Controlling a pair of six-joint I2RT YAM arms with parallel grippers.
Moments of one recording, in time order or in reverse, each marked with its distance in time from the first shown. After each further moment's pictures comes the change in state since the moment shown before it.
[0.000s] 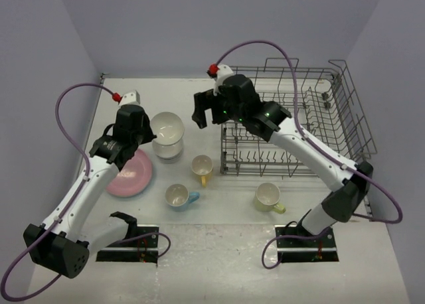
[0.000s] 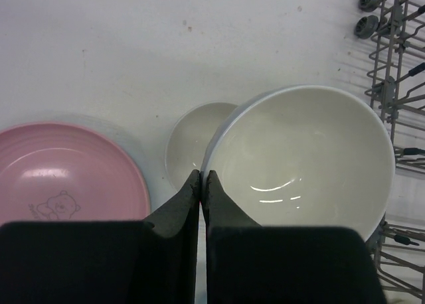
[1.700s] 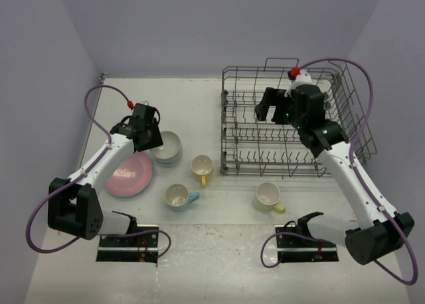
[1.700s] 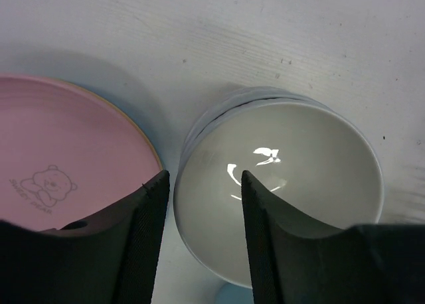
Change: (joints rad) left arm 0.066 0.302 -0.011 -0.046 0.070 -0.028; right arm -0.427 -0.351 -0.350 0.046 0.005 0.064
